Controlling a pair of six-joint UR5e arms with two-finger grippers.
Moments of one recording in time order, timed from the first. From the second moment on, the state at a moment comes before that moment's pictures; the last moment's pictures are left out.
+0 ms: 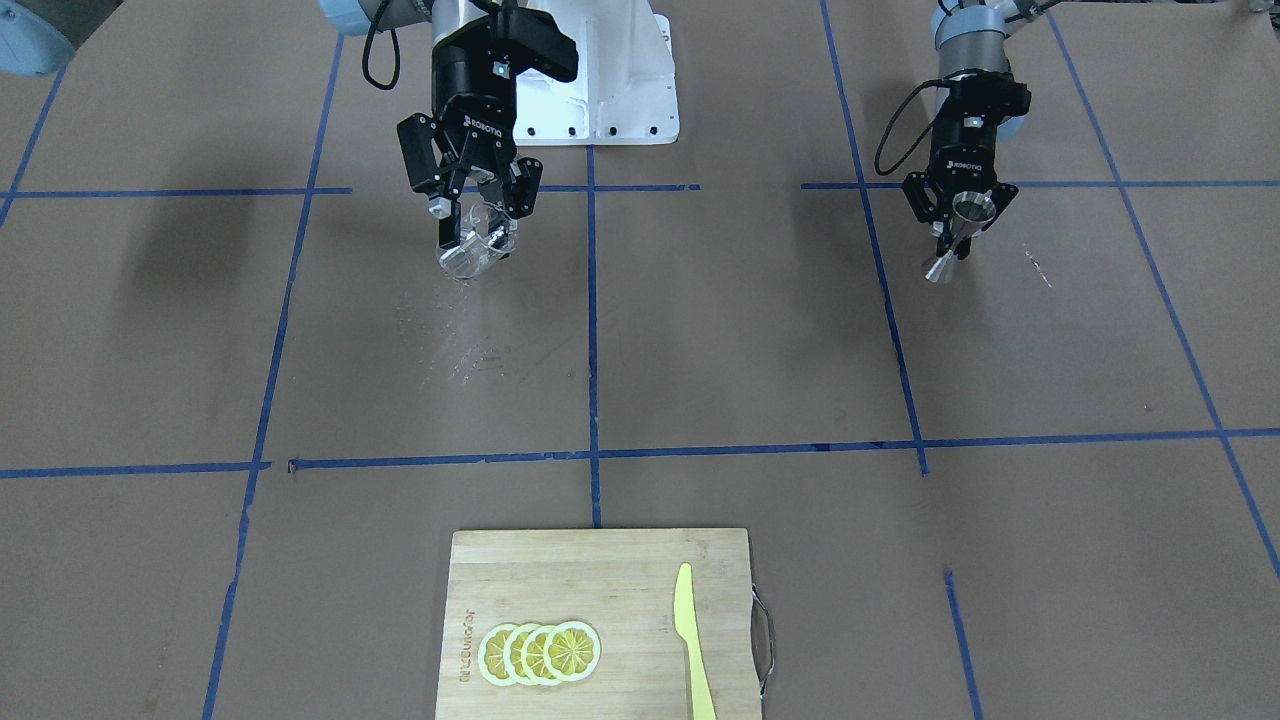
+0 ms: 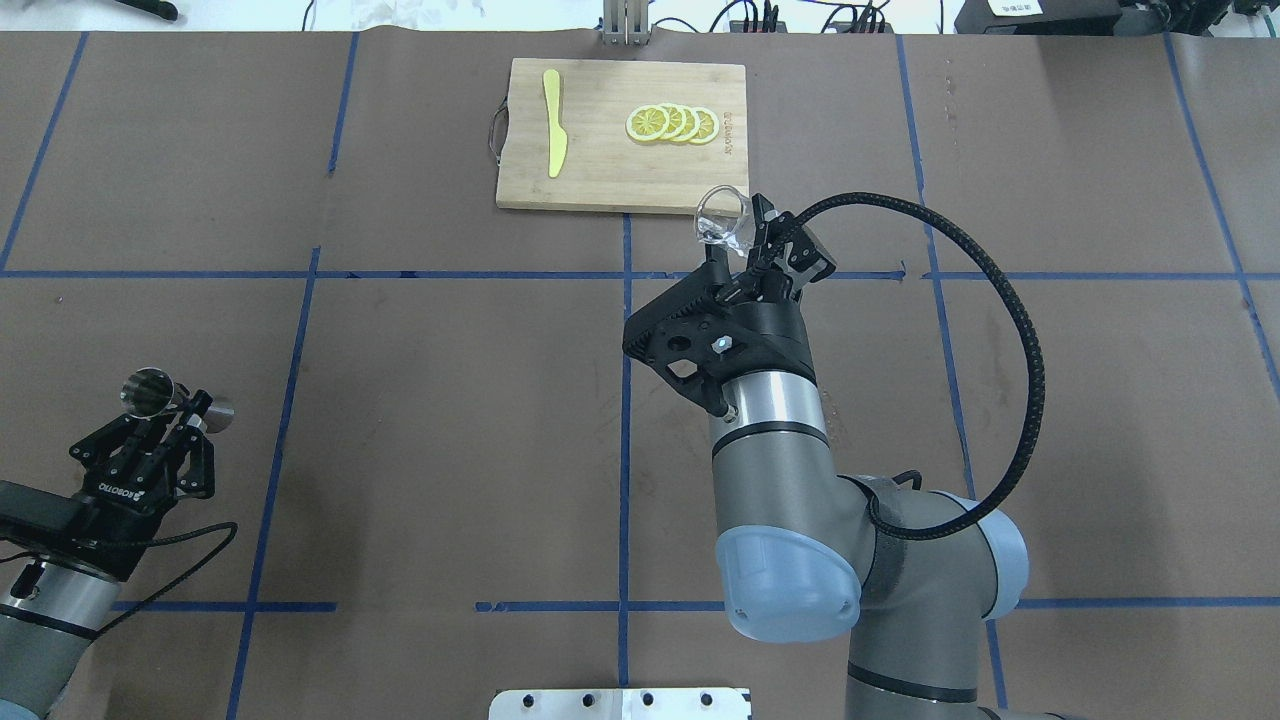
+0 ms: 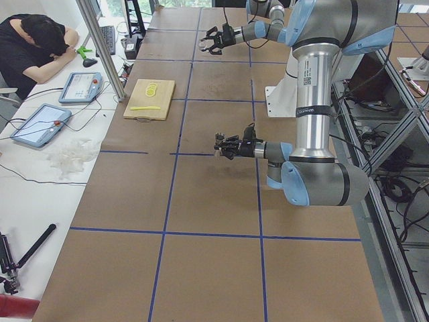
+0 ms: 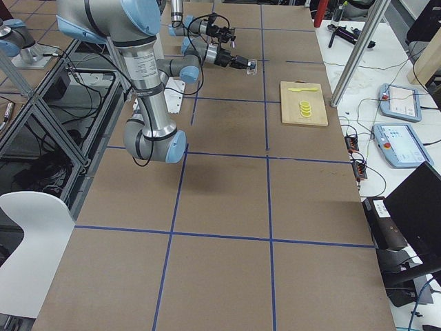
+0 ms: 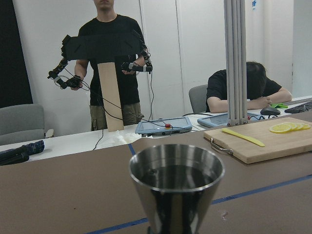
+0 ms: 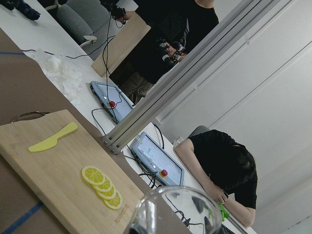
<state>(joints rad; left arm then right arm) -0.05 -1.47 -1.53 -3.41 -0.35 -0.57 0.23 -1.07 1.96 -1.38 0.47 0.42</state>
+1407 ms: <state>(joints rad) -0.05 -1.47 -1.52 -3.41 -0.51 -0.58 0.23 -1.07 1.96 -1.38 0.47 0.42</state>
